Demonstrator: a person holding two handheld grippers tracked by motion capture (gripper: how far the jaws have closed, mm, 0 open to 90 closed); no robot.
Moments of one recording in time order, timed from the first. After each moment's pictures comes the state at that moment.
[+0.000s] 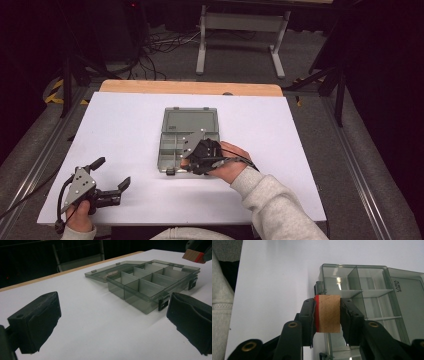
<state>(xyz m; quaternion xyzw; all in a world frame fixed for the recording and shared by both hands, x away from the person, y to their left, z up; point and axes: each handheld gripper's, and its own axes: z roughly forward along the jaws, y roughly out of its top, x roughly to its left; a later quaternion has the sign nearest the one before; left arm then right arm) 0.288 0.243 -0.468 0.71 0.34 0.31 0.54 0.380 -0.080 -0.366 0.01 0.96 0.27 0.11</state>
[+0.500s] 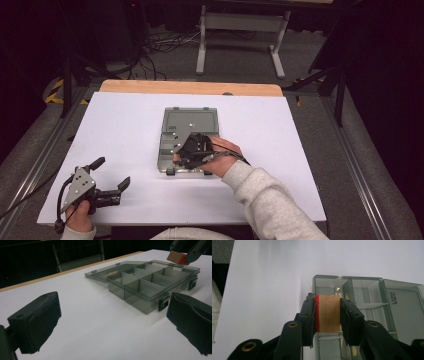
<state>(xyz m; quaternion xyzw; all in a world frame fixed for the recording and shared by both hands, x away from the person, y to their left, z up) 0.288 0.244 -0.468 0.71 0.34 0.31 0.54 0.394 -0.058 -0.366 -0.01 0.96 0.27 0.11</state>
